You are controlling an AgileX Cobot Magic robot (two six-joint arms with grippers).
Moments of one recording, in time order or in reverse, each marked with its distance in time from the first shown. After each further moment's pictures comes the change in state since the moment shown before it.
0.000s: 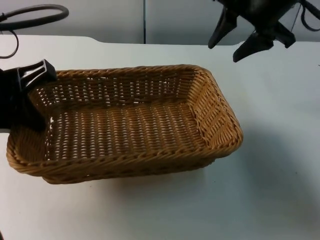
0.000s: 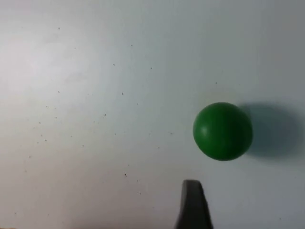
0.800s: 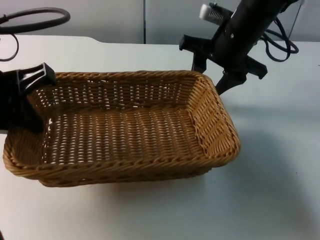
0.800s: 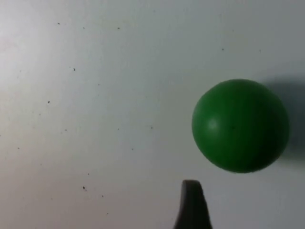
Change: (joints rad) right arm 0.108 0.126 0.000 -0.143 -0.064 0.128; left arm 0.000 0.000 0.000 0.040 0.000 0.000
